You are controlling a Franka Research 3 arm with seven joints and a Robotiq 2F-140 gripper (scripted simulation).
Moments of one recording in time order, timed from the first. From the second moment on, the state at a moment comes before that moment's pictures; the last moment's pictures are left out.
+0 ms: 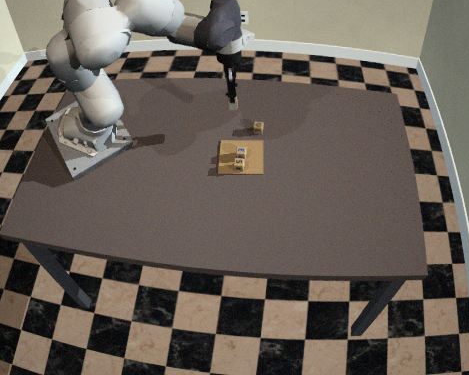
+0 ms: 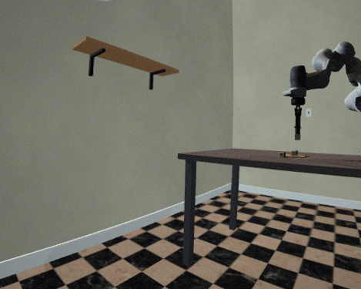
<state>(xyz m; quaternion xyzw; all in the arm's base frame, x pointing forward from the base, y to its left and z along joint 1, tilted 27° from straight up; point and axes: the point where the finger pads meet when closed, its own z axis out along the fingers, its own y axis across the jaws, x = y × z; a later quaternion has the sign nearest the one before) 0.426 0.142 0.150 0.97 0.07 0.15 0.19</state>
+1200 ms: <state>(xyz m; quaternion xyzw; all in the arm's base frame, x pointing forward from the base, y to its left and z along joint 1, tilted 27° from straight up) 0.438 0.117 0.165 0.93 0.28 0.10 0.22</state>
